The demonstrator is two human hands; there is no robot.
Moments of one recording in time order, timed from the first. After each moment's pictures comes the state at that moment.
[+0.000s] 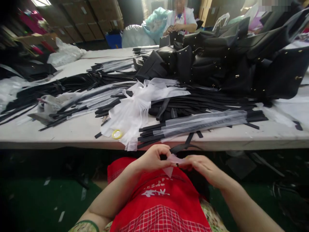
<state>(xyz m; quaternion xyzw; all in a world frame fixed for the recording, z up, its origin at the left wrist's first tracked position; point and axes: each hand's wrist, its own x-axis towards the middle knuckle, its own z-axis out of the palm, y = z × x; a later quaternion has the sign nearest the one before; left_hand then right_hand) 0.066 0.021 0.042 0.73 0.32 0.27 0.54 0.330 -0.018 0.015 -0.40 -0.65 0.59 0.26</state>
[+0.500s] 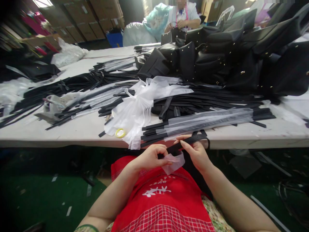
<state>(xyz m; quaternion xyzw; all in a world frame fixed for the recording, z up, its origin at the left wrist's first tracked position) 0.038 0.025 0.029 0.74 0.36 0.22 0.52 0.258 0.013 0.010 -0.47 -0.42 0.60 0.49</state>
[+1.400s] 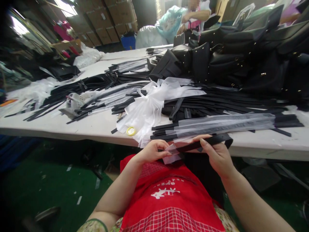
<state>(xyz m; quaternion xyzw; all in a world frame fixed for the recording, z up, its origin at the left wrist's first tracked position) 0.005 0.036 0.013 0.72 0.37 0.27 0.53 0.273 0.019 0.029 -0.47 -0.56 0.47 0.49</state>
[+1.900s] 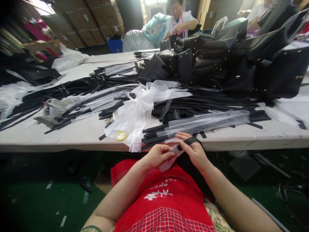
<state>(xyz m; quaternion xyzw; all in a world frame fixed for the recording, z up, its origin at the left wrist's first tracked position) 0.049 0.028 -0.004 0.59 0.38 0.23 0.67 0.262 0.024 0.006 -0.48 -0.55 0.49 0.47</state>
